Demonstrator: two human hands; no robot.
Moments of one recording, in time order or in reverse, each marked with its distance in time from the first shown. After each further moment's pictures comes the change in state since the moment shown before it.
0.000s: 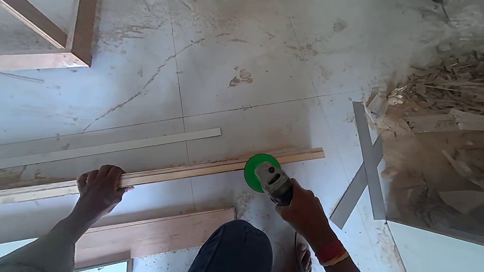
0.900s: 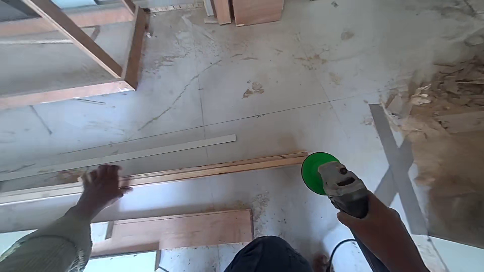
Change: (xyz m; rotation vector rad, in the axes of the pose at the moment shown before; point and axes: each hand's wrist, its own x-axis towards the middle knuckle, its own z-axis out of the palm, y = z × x) left_hand -0.008 -0.069 -0.040 0.084 -0.058 -0.112; right_hand -0.026 0.103 -0.019 0.249 0.398 -0.016
